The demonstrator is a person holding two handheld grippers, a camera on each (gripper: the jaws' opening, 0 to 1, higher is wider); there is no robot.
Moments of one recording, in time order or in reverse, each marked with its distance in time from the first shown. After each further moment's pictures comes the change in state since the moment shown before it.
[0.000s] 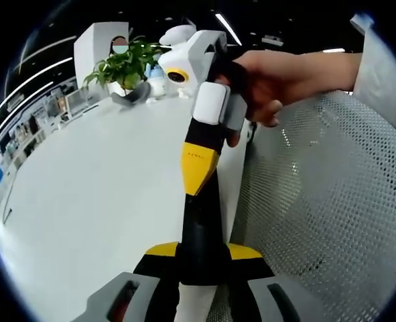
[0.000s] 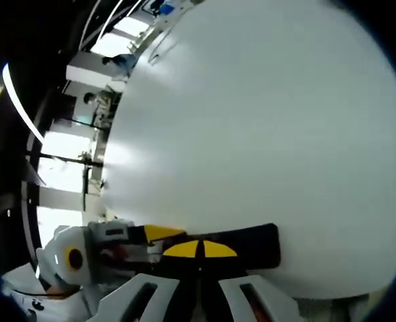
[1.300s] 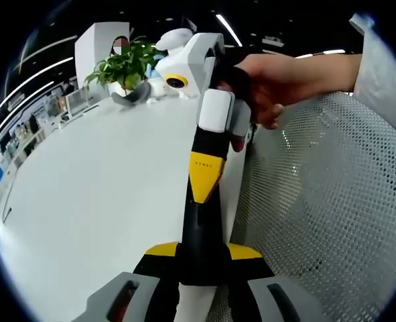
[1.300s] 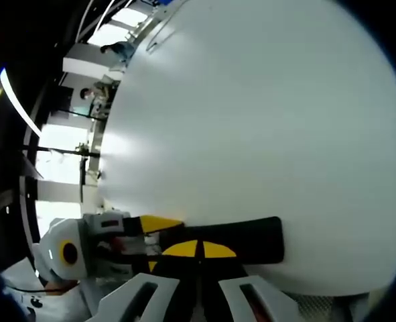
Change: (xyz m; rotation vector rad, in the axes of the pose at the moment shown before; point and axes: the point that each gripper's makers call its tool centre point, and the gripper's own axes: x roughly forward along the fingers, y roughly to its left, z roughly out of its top) left arm 0.000 0.000 0.000 -0.004 -0.005 -0.001; right arm 0.005 -0.001 -0.011 -0.005 0.073 -0.014
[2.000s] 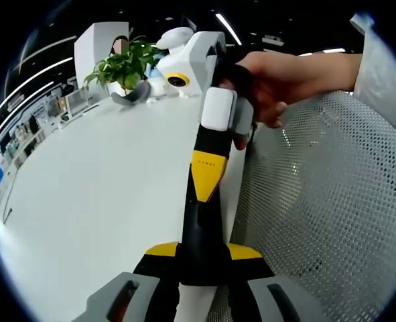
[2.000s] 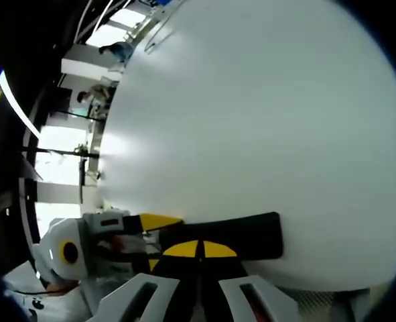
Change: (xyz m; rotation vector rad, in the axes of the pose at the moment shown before) left arm 0.000 0.000 0.000 0.004 0.006 0.003; right arm -0.003 -0.003 -0.003 0.022 0.008 -0.007
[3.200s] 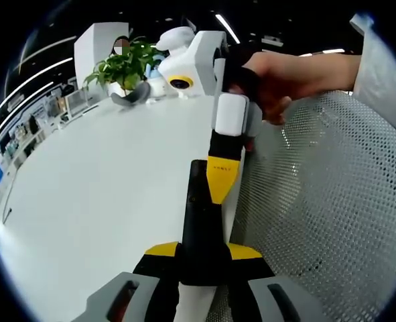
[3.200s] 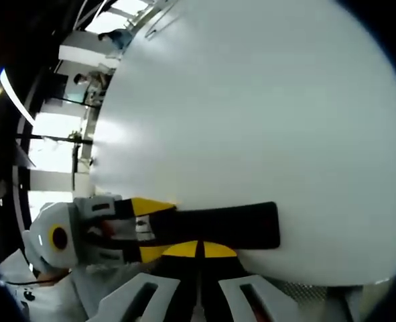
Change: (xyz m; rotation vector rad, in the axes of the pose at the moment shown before) left arm 0.000 0.000 0.000 0.000 -0.006 -0.004; right arm 0.001 -0.004 -0.014 -0.049 0.063 -0.052
